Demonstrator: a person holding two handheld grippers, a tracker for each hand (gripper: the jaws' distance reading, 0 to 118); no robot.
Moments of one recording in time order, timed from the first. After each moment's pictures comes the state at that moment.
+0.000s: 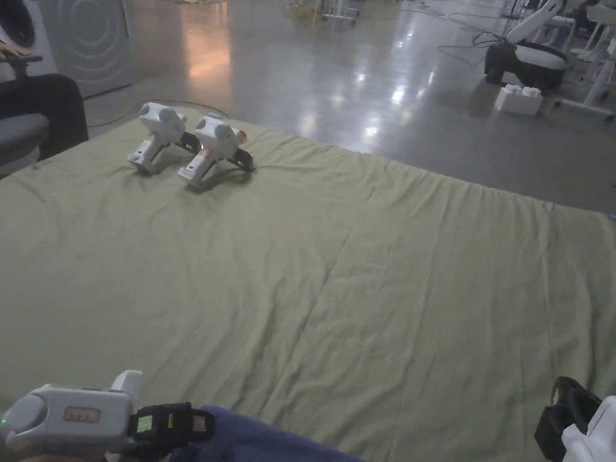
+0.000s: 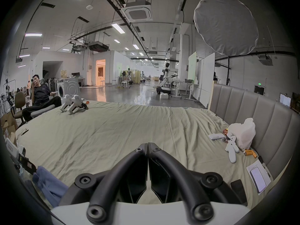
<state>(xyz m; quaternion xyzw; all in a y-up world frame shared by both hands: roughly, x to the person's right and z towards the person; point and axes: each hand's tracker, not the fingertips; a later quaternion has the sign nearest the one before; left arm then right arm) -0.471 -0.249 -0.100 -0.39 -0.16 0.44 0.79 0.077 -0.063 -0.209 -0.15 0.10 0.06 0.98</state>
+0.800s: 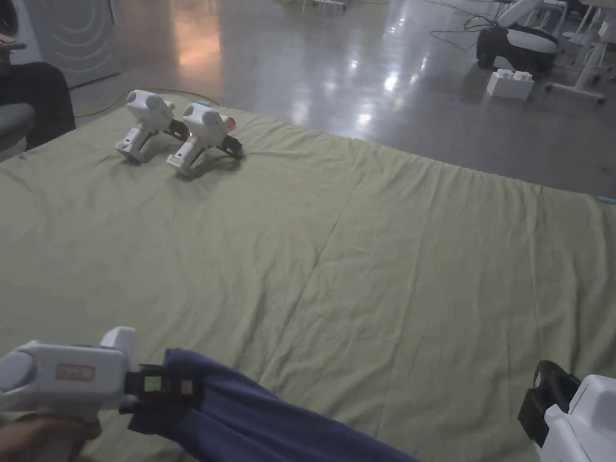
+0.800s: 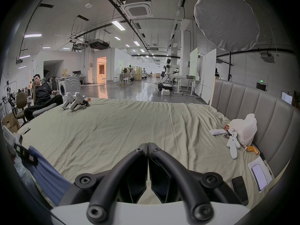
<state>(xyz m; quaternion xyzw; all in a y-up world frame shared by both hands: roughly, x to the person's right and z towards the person) -0.458 -0.178 -0.104 -0.40 -0.09 0.39 0.82 0.090 -0.066 -0.208 -0.17 0.11 0.05 0.98</state>
